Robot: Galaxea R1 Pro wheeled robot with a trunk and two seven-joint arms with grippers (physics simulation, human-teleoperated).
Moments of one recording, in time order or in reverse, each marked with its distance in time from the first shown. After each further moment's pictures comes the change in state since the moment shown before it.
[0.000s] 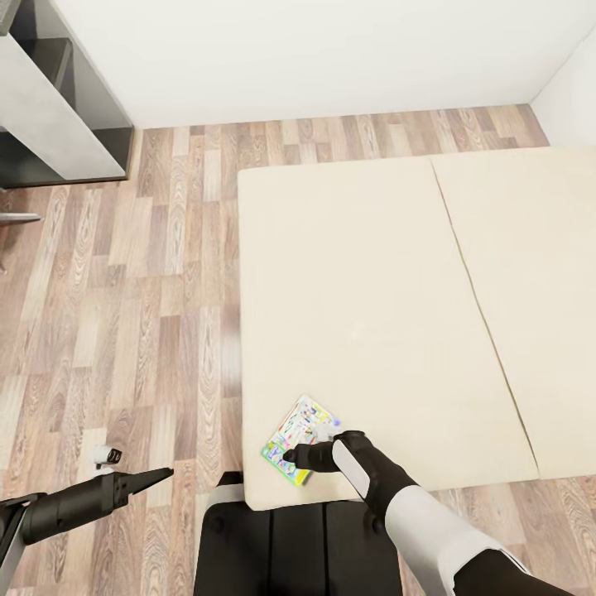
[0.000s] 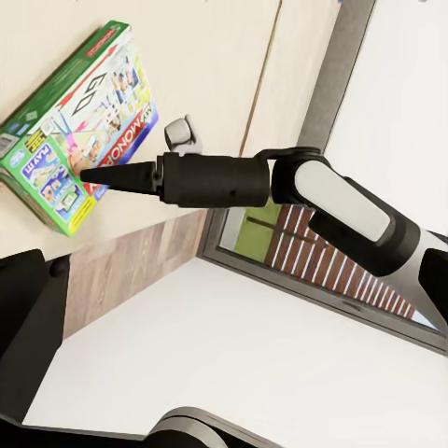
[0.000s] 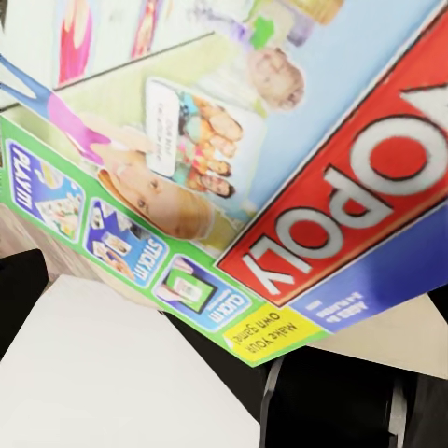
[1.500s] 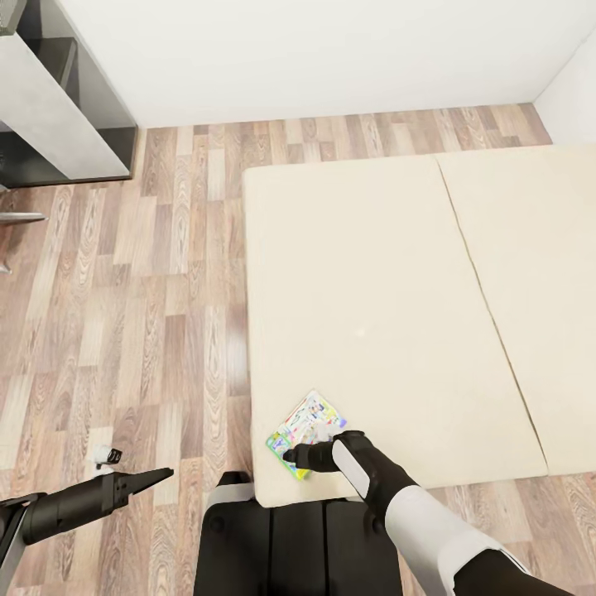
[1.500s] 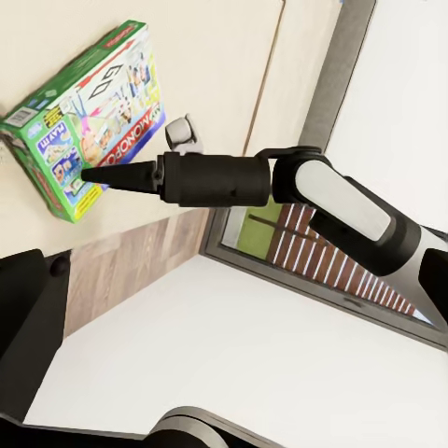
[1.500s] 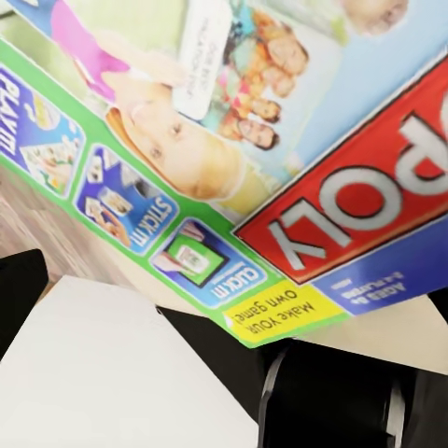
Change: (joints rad) left arm 0.000 0.000 0.000 0.000 -0.002 0.000 0.000; right arm 0.000 0.000 0.001 -0.001 0.005 0.000 0.001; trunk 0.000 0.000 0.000
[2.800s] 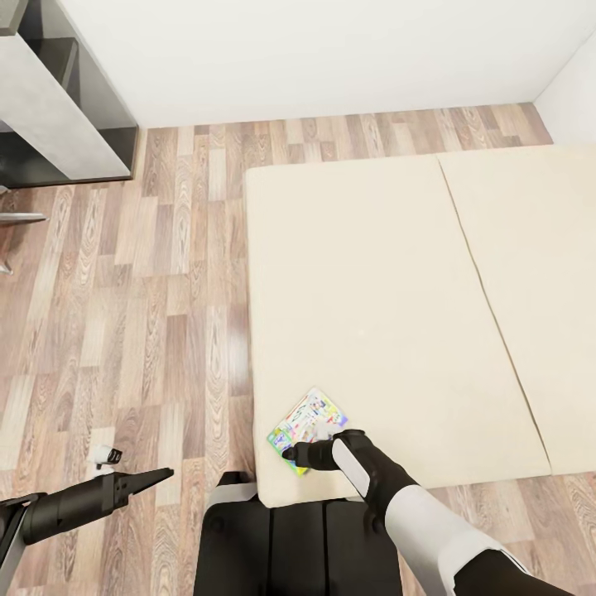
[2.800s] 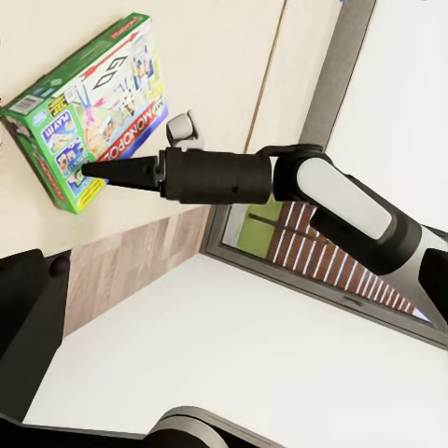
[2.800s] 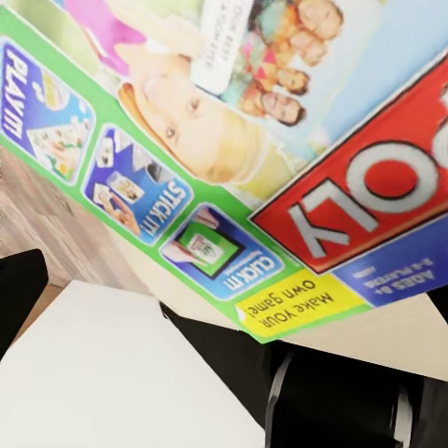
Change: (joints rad) left arm 0.000 0.000 -0.001 0.000 0.000 0.000 0.000; right arm 0.000 0.000 -0.006 -0.008 -0.005 -0.001 0.004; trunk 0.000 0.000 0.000
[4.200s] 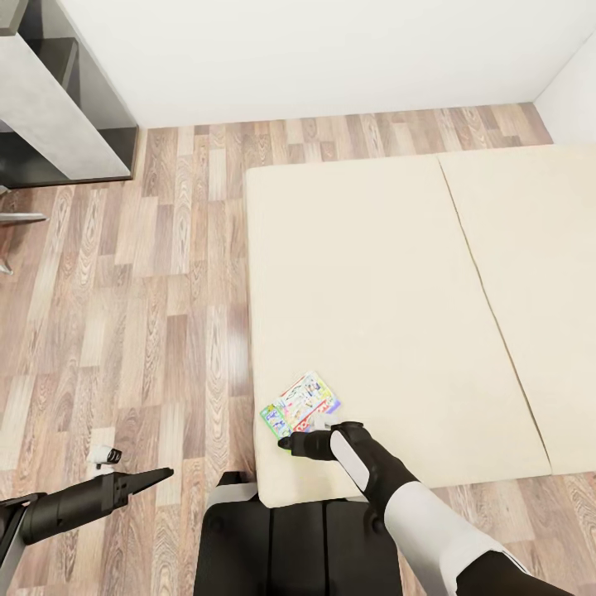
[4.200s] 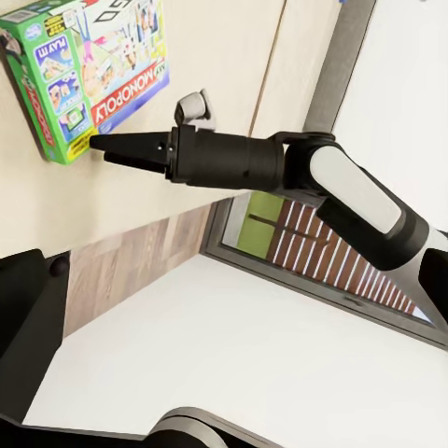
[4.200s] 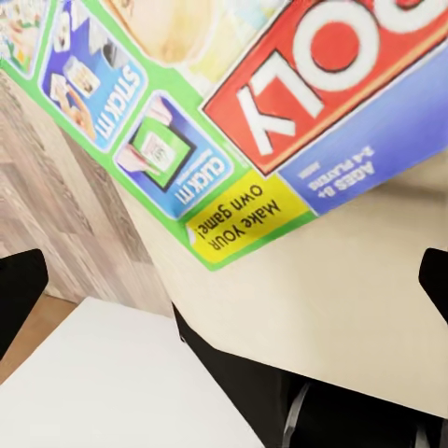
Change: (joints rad) left arm 0.000 0.000 0.001 0.000 0.001 0.000 0.000; right arm 0.000 0.000 0.003 -0.072 -0.008 0.007 0.004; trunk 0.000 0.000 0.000
